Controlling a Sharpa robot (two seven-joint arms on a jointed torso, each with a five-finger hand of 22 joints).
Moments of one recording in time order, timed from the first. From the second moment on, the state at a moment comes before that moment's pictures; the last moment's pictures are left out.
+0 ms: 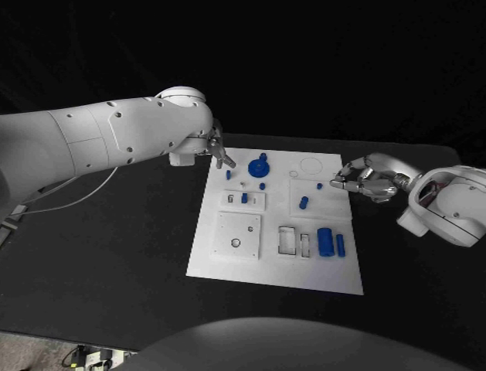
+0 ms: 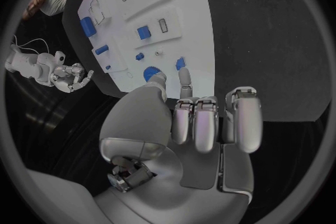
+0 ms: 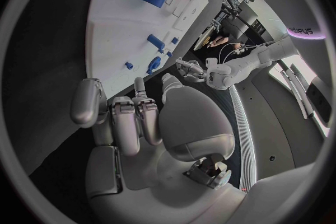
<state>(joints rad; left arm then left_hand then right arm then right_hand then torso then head) 1.45 -0.54 -0.23 1.15 -1.05 0.24 -0.64 1.14 0.04 -0.04 0.29 0.34 0.96 0.03 0.44 0.92 1.47 -0.04 1.57 1.31 1.47 -0.08 1.57 1.31 0.04 1.47 0.03 1.46 1.31 1.29 -0.95 -0.23 1.52 -0.99 -0.21 0.02 1.23 0.13 -0.03 0.29 0.31 0.68 0.14 0.43 0.46 1.47 0.06 1.57 1.31 1.46 0.01 1.57 1.31 0.08 1.29 0.13 1.23 1.31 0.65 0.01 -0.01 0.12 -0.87</state>
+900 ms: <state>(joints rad) 1.40 -0.44 -0.22 1.01 -1.04 0.27 -0.64 1.18 0.04 -0.05 0.29 0.36 0.95 0.04 0.42 0.92 1.46 -0.04 1.57 1.31 1.46 -0.08 1.57 1.31 0.04 1.46 0.03 1.40 1.31 1.29 -0.96 -0.23 1.52 -0.99 -0.20 0.02 1.23 0.13 -0.03 0.29 0.31 0.68 0.14 0.43 0.46 1.47 0.06 1.57 1.31 1.46 0.01 1.57 1.31 0.08 1.29 0.13 1.23 1.31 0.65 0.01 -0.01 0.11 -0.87</state>
